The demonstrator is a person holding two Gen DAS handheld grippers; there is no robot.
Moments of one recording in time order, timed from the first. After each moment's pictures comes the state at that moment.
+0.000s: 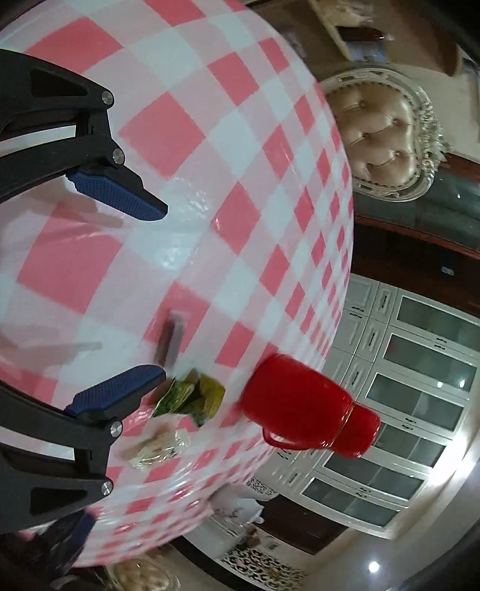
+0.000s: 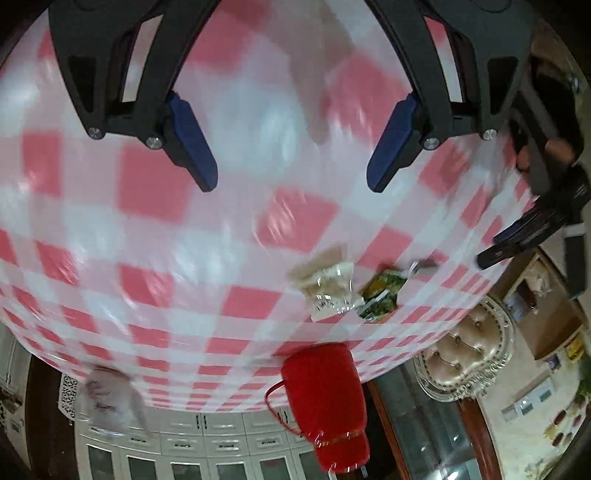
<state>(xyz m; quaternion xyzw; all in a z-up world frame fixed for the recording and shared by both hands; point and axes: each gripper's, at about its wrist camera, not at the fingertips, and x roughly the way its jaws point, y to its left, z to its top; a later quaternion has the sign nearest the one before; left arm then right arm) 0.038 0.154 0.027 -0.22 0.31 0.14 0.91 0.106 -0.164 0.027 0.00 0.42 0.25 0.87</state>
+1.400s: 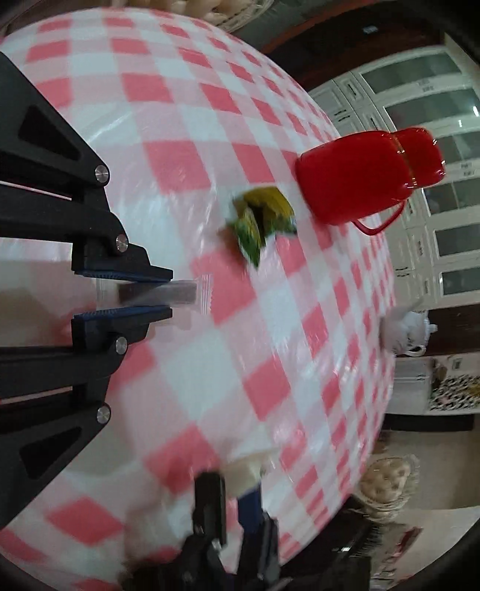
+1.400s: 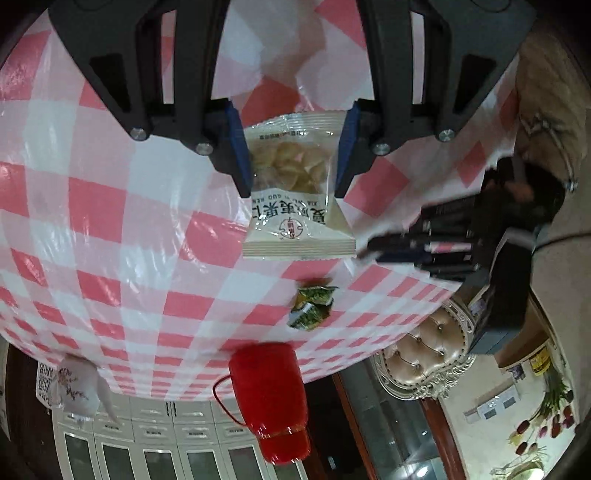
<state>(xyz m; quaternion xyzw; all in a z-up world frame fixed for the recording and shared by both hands) 0.043 0.043 0.034 0.12 0.41 -0.16 0.89 0.040 -0.145 0.040 0.02 0.38 0.30 0.87</state>
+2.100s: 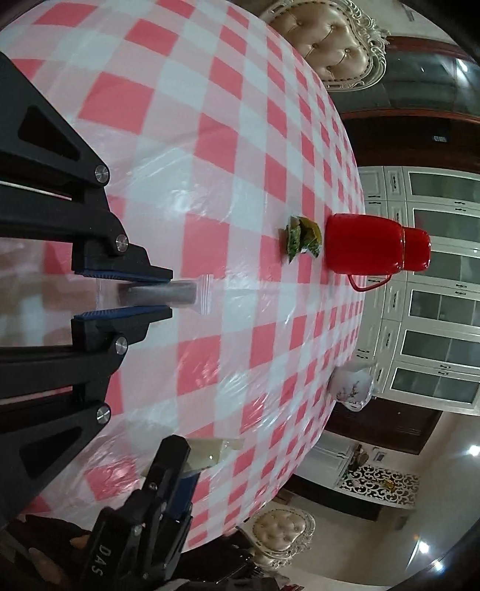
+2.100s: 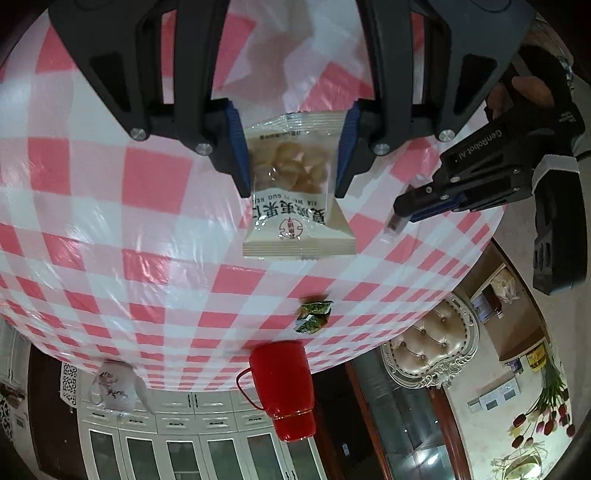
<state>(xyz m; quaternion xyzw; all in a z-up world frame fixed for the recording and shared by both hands) -0.074 0.003 0.041 -0.06 0.37 -0.03 0.93 -0.045 -0.181 0.053 0.03 0.37 0.27 0.89</state>
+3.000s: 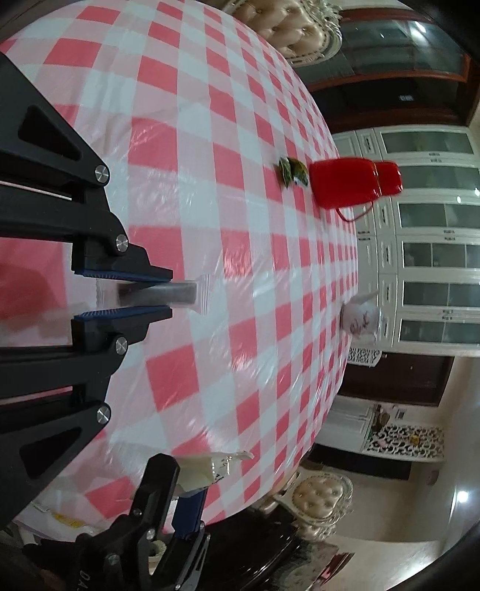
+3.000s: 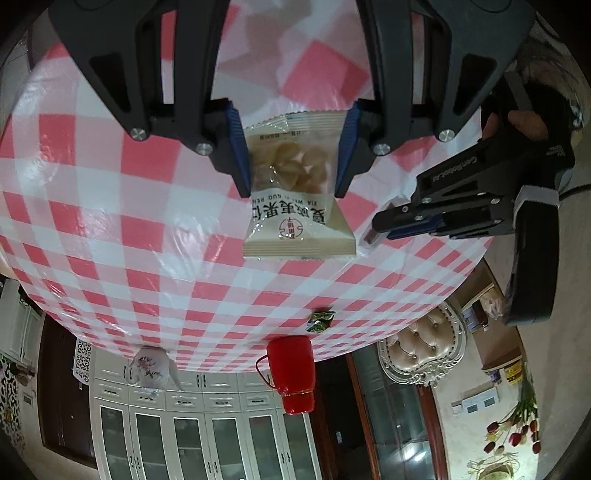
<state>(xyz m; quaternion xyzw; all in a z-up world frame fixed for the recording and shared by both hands) -0.150 -0.101 0.057 0.01 0.36 -0.08 0.93 -0.161 -0.272 0.071 0.00 0.33 0.26 0.91</state>
